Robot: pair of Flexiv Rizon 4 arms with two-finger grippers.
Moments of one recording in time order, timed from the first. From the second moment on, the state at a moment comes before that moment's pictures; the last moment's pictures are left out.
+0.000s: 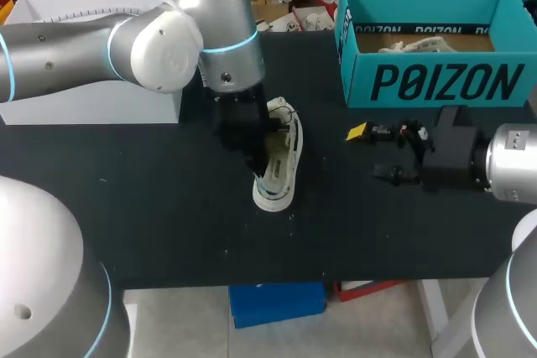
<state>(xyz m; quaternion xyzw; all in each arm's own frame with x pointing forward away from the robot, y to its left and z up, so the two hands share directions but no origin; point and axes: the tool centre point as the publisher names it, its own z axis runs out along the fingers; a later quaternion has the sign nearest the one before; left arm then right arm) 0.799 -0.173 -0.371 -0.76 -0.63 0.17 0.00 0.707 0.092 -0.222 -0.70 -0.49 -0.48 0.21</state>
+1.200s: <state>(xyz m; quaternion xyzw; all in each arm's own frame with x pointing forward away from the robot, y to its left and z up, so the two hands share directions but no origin) 0.809 -0.185 -0.411 -0.77 -0.63 0.11 0.02 0.707 0.092 -0.222 -0.70 -0.49 -0.48 0.21</state>
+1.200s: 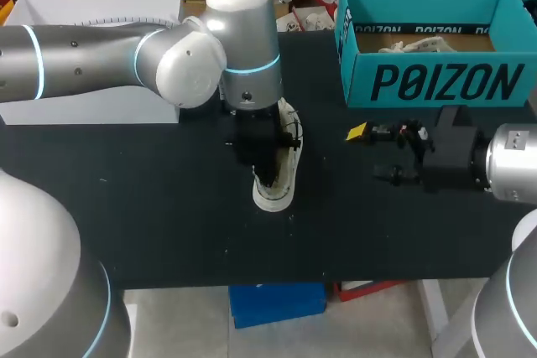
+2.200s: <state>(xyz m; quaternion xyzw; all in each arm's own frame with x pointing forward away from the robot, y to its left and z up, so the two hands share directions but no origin) 0.807 -0.176 -0.367 -0.74 -0.66 0.13 0.02 0.707 0.092 -0.222 -0.70 -0.49 -0.48 0.21</state>
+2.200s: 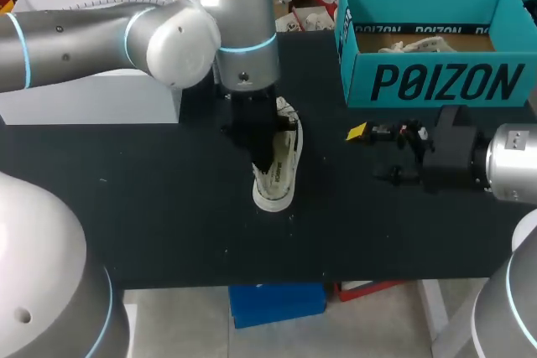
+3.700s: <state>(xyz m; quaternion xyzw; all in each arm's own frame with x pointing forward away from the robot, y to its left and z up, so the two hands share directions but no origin) 0.933 -0.154 -0.298 -0.58 -0.76 0.21 -0.20 0.707 0.092 -0.222 -0.70 -0.49 -0.48 0.21</state>
